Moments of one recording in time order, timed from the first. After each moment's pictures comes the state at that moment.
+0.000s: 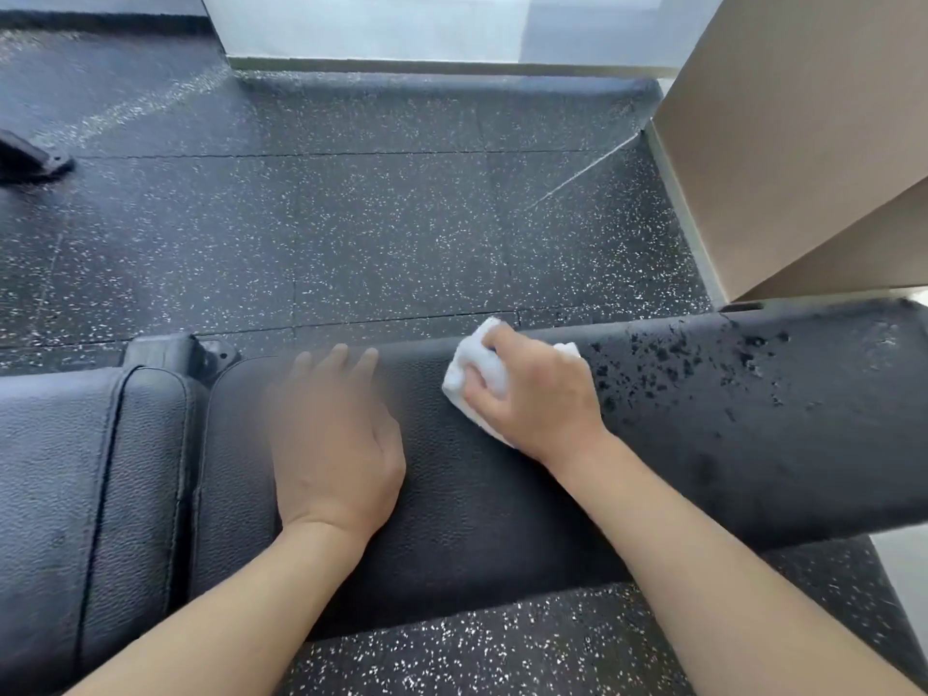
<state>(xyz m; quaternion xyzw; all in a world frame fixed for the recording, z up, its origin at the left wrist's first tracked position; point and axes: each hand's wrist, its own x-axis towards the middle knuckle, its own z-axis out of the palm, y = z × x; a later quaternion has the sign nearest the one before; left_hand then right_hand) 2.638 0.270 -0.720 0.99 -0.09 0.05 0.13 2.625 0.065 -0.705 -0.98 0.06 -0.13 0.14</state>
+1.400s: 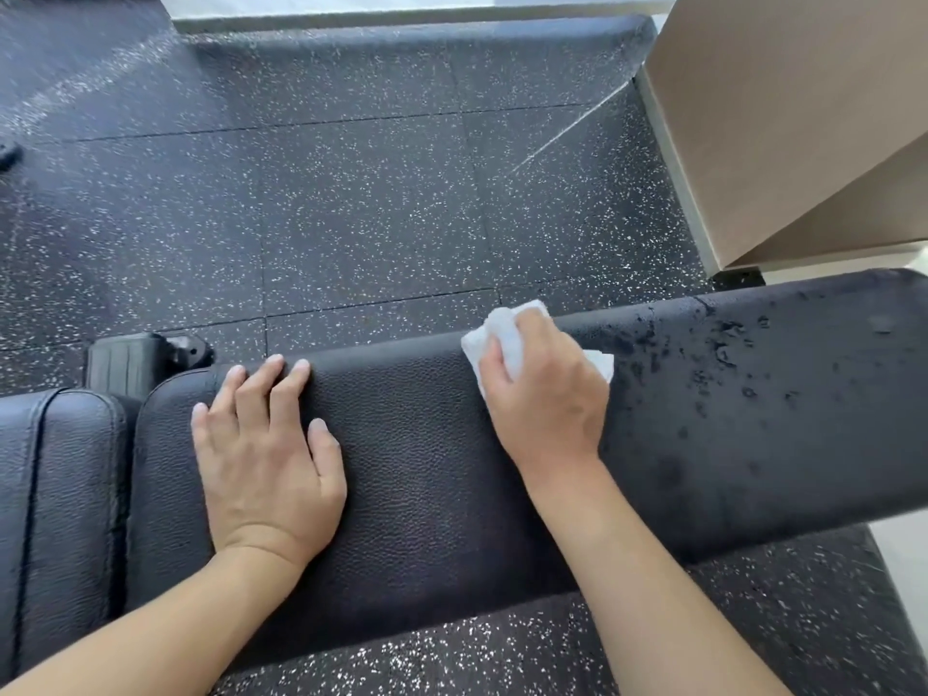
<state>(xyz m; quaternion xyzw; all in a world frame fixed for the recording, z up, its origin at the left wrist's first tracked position) 2.640 0.268 -0.724 0.99 -0.09 0.04 0.11 2.613 0.034 -0.704 -0.95 0.25 -0.15 0.15</state>
